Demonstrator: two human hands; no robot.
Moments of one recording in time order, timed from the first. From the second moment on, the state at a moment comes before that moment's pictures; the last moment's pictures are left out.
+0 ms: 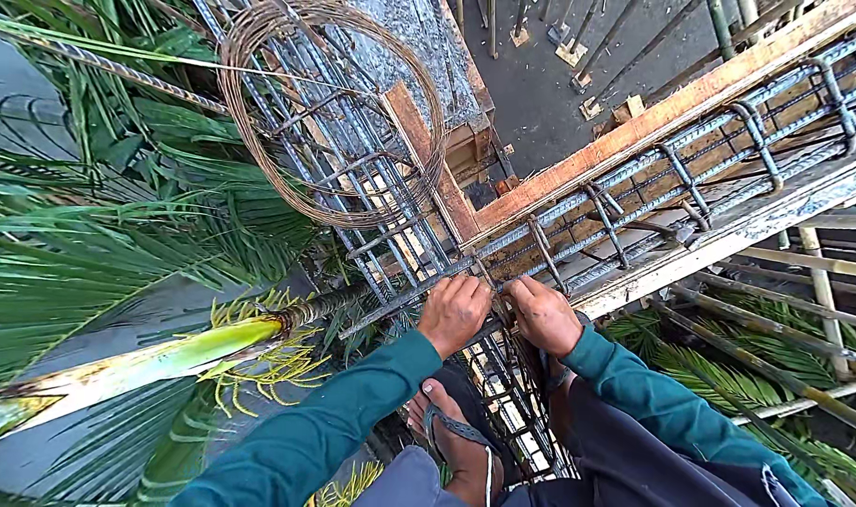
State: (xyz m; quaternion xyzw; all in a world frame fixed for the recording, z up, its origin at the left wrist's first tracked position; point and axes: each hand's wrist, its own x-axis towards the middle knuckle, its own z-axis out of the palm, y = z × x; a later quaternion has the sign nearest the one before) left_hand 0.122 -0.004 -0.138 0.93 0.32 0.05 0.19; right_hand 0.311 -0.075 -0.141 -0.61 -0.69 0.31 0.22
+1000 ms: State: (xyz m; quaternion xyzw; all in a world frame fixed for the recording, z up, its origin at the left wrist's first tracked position) left_hand 0.116 -0.016 -0.116 0.63 0.52 0.04 0.58; right_hand 0.330 -0.040 -0.129 -0.56 -0.56 0.57 0.21
